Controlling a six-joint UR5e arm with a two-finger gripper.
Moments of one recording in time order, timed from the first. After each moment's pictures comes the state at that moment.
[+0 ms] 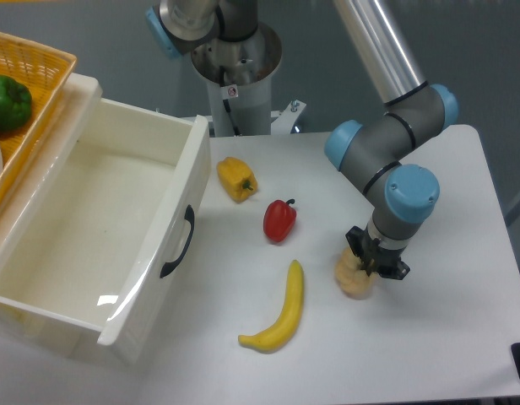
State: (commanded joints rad) arm 2.68 -2.15 -1.54 -1.00 1.50 1.39
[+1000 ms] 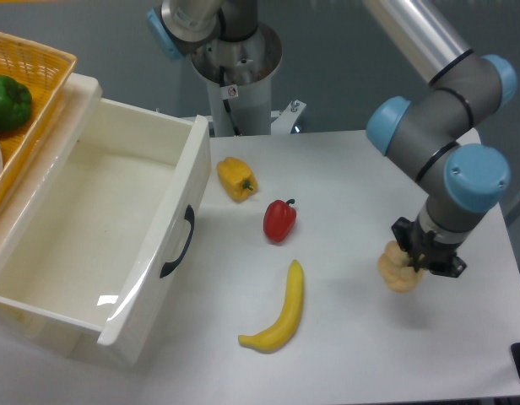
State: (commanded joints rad) arm 2.71 -2.17 -1.17 -1.31 1.57 1.45
